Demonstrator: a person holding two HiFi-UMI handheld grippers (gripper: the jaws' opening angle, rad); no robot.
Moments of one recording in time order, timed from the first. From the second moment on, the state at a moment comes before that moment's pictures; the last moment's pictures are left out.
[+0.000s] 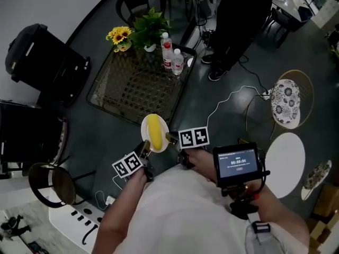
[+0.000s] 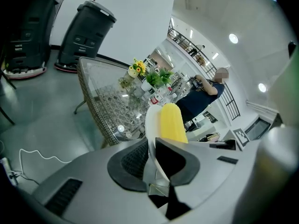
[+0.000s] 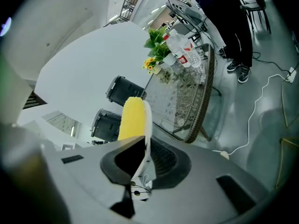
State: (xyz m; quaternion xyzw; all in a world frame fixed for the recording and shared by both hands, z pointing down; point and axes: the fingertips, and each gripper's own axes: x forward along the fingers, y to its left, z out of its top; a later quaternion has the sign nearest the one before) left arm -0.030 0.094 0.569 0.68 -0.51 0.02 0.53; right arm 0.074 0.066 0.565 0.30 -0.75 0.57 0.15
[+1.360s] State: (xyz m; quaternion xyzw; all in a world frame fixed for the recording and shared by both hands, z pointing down) left arm -0.066 -0.002 0.582 0.66 -0.52 0.04 0.54; right arm 0.037 -0.027 0.578 0.28 -0.75 0.58 0.16
